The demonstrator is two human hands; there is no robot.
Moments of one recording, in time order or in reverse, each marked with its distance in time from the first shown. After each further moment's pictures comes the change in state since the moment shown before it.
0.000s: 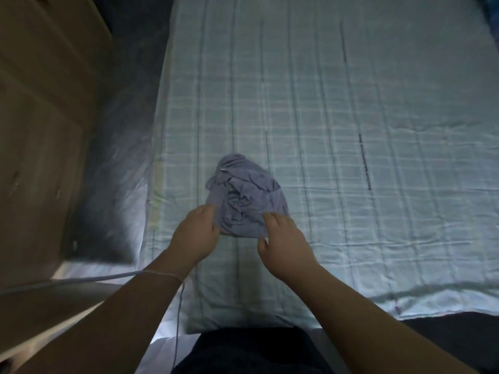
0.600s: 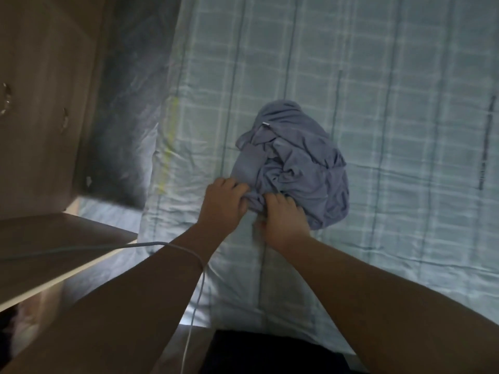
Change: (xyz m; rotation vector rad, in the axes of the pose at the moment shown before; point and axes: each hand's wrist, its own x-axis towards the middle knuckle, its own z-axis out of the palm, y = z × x) left_hand 0.089 -0.090 0.131 0.127 0.211 0.081; right_hand 0.134 0.029 0.187 -0.088 -0.328 -0.026
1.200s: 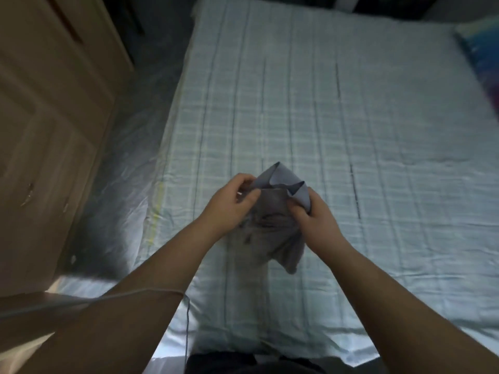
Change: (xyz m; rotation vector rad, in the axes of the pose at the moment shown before) left_hand 0.004 0.197 -0.241 -0.839 -0.019 0.037; right_hand -0.199 0.028 -0.254 0.937 0.459 -0.019
